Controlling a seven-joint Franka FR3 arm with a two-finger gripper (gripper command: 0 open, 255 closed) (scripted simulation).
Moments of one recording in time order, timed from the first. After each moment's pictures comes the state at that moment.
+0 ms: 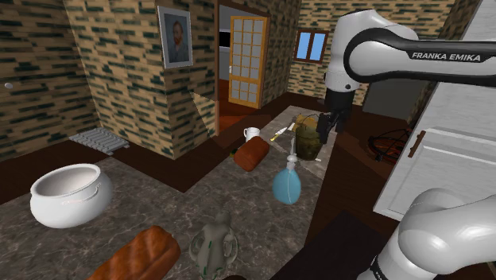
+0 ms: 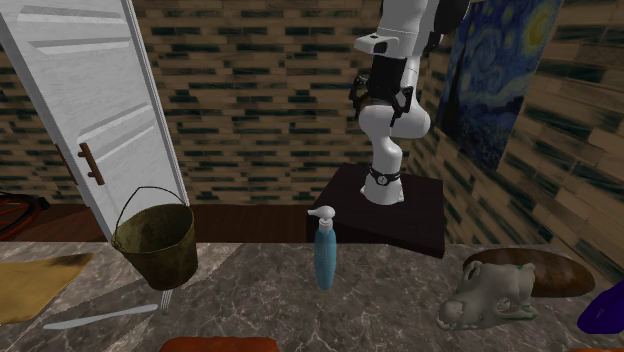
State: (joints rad) arm 0.01 -0.76 0.02 -2.37 -0.12 1.58 0.02
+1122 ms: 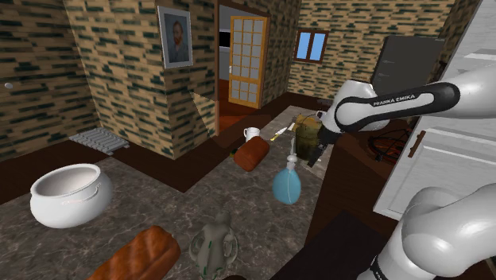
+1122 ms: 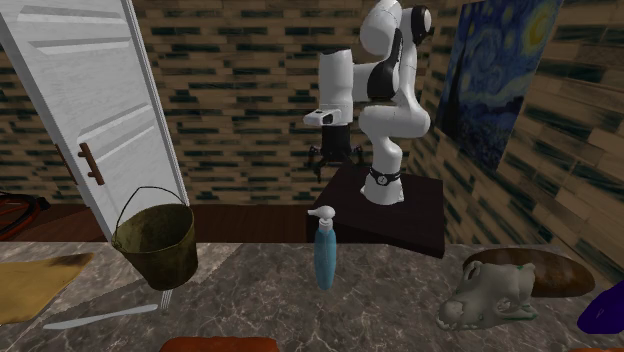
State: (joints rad) arm 0.10 -0.61 -0.41 -2.70 -0.10 2.29 -0.51
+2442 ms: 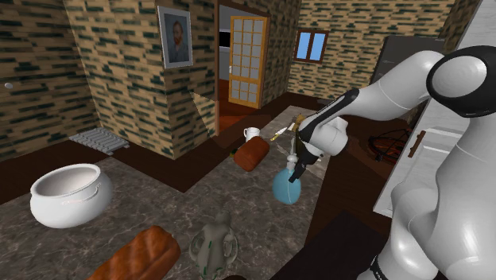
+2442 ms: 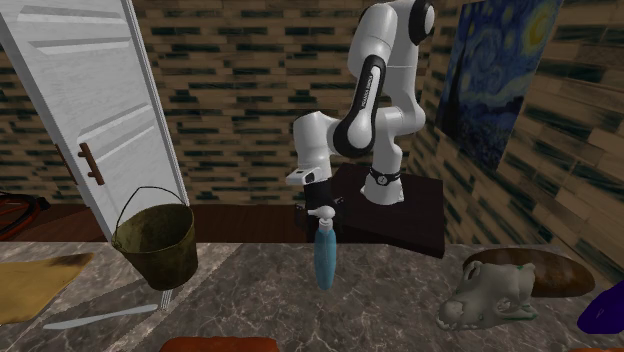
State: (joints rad) arm 0.74 -0.06 -1.02 -2.60 0.71 2.67 -1.40
